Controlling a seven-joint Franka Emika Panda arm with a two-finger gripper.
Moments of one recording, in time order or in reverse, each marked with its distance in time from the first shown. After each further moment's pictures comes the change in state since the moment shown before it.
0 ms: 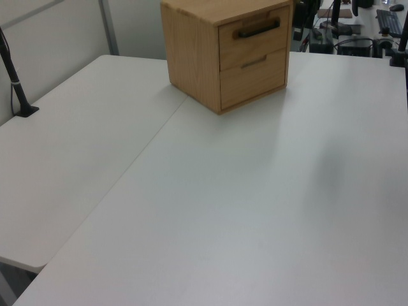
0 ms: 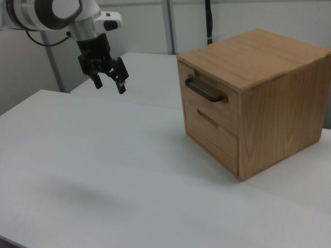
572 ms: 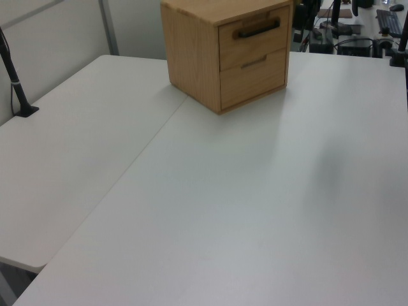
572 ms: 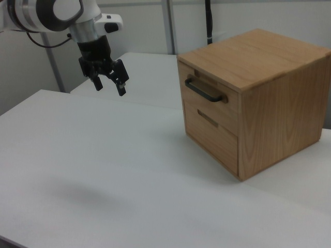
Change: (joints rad) arm 0.000 0.003 0.000 -0.008 0.000 0.000 0.004
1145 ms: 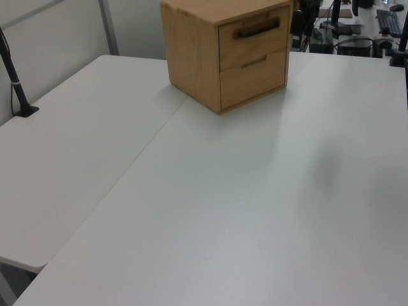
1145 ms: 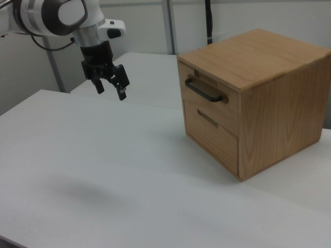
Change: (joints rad) arm -0.003 0.019 -0.001 -0.006 0.022 0.006 0.050
